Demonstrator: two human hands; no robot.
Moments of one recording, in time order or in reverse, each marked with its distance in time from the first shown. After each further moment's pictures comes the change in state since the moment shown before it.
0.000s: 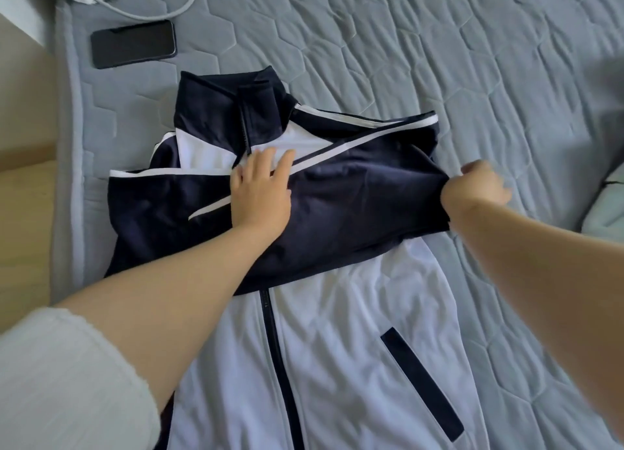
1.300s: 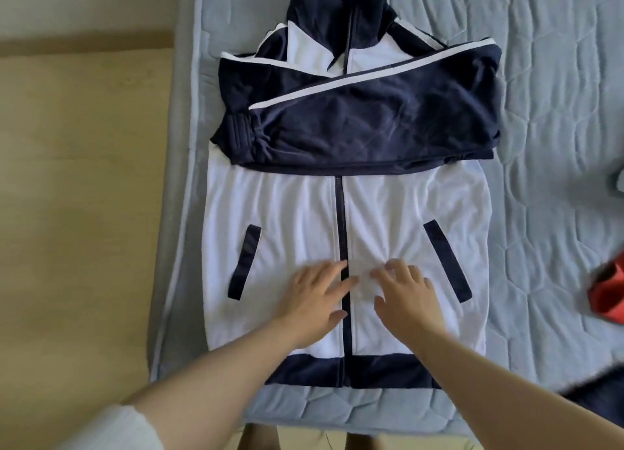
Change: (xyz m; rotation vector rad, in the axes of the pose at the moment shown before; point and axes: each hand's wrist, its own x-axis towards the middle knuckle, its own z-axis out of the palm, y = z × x) left_hand -0.313 -0.004 -0.021 -0.207 -0.618 0.266; right_hand -0.264 0.161 0.021 -0.704 -0.563 -0.893
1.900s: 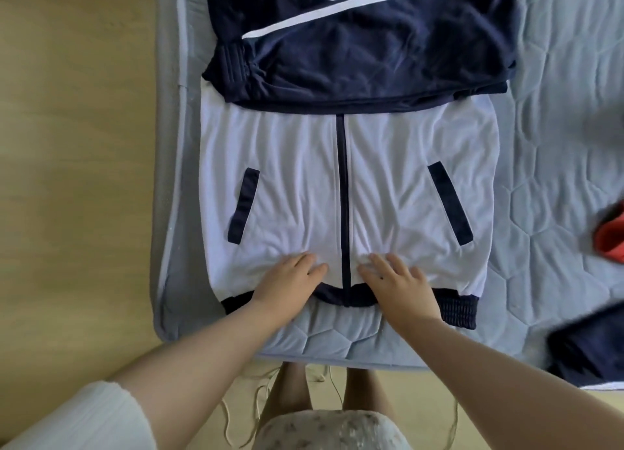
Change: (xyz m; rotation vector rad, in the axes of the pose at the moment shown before) left_hand -0.054 0.011 0.030 0.197 0.026 0.005; right_hand -0.056 0.002 0.050 -0.247 -0.173 -0.181
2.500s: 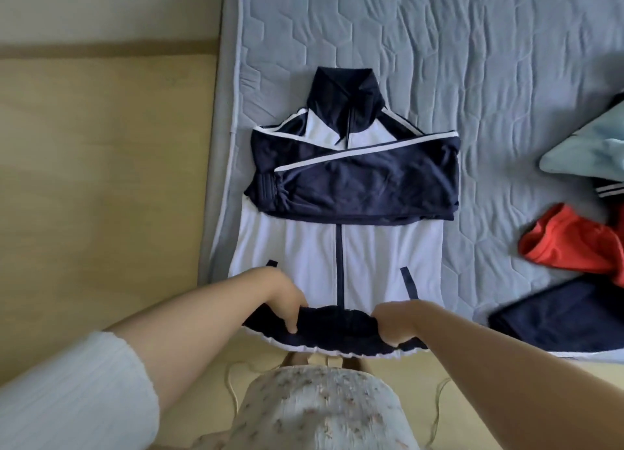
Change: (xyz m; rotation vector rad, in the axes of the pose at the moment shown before) left_hand -0.062 0.019 -0.137 -0.324 -1.153 -0.126; right_hand -0.099 -0.035 -0.118 0.183 -0.777 -0.042
